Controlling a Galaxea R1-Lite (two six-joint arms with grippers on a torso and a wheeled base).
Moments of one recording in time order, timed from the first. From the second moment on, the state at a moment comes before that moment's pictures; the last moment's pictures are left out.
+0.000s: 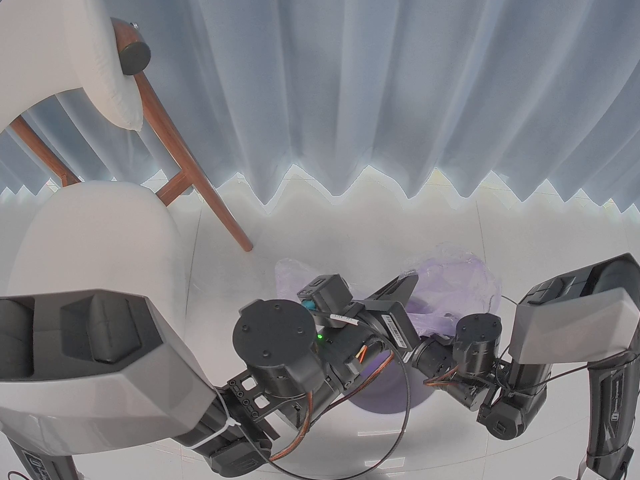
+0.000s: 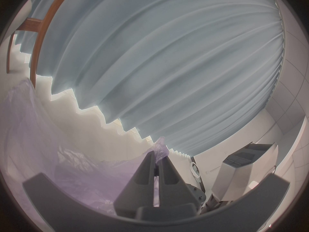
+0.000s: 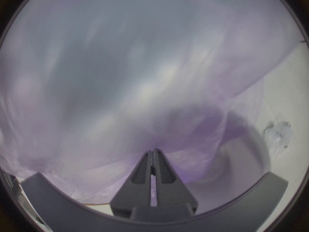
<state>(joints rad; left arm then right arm) -0.93 2.14 -0.78 -1.55 0.15 -0.56 0.63 2.33 -0.49 -1.55 -0.13 0.67</state>
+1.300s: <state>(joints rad) -0.92 2.16 -0.93 -1.55 0.21 -0.66 0.98 2.43 -0.71 -1.55 -0.18 1.01</state>
